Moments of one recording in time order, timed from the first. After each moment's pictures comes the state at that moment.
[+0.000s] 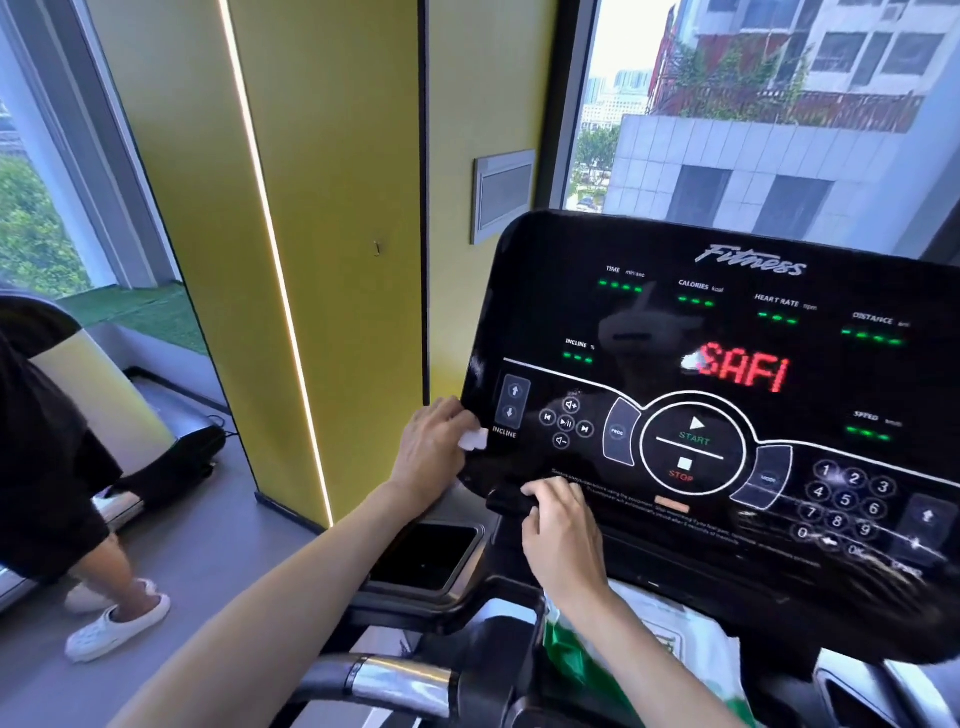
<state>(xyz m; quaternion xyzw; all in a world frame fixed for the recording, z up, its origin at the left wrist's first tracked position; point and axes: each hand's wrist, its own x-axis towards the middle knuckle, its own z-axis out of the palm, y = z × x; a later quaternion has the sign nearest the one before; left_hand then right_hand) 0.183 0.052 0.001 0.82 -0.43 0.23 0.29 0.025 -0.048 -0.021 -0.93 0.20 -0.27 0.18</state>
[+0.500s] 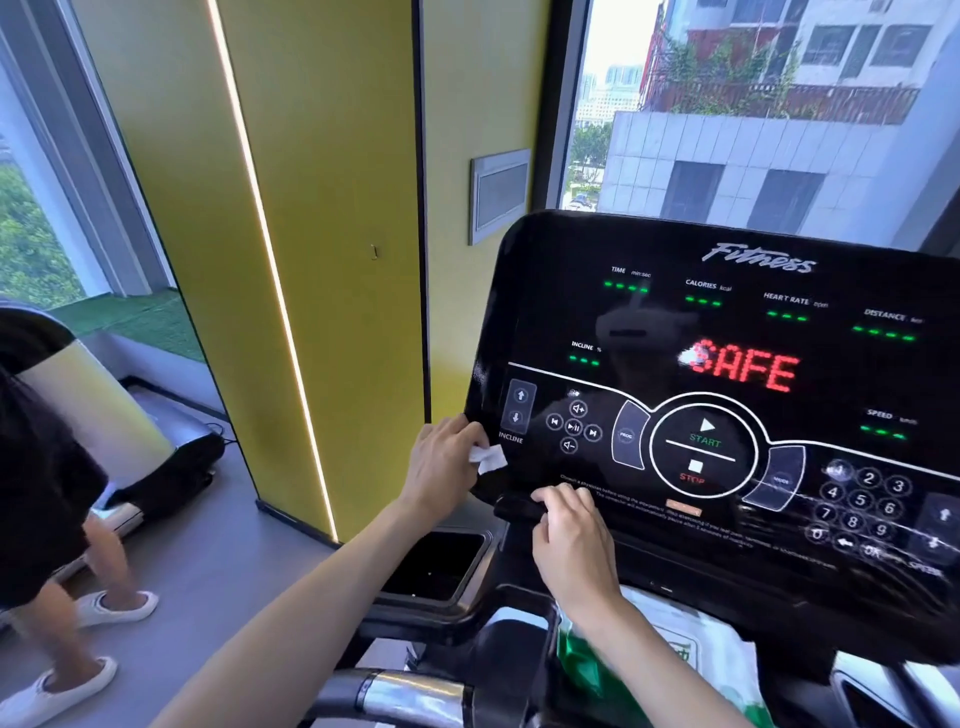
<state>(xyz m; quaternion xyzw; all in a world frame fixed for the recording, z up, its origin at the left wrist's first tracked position) 0.182 0.047 -0.008 0.85 -0.40 0.20 0.28 0.028 -0.048 -0.023 -0.93 0.20 -0.28 0.15</state>
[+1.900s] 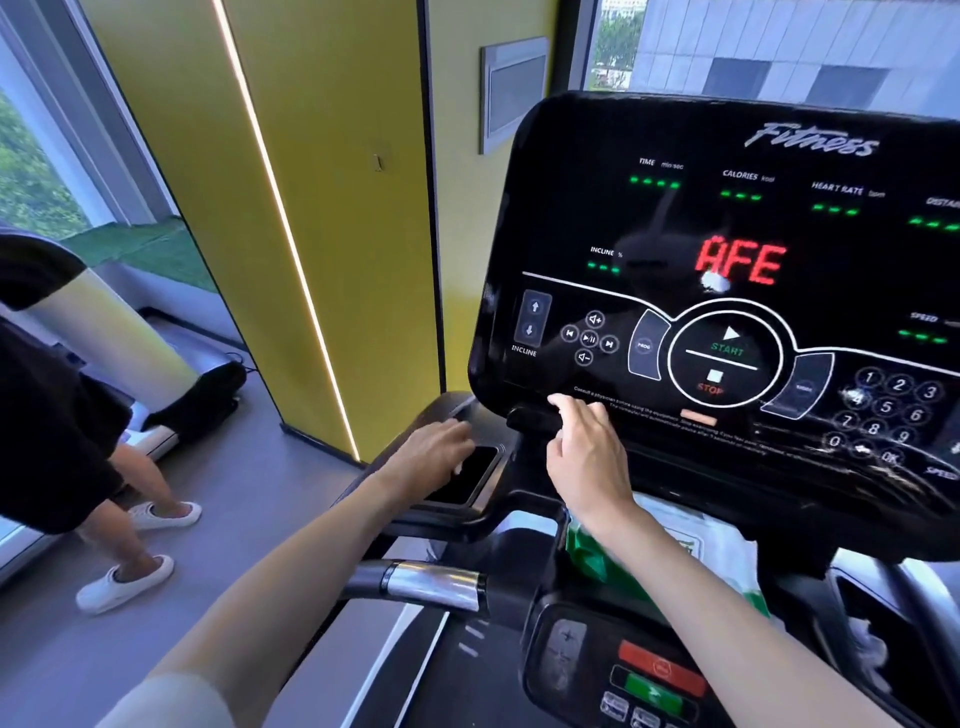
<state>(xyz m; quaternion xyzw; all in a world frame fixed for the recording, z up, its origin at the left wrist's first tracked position) 0.170 0.104 -0.086 0.81 -0.55 0.12 0.14 0.020 -0.048 -0.026 -0.93 0.18 -0.27 0.15</state>
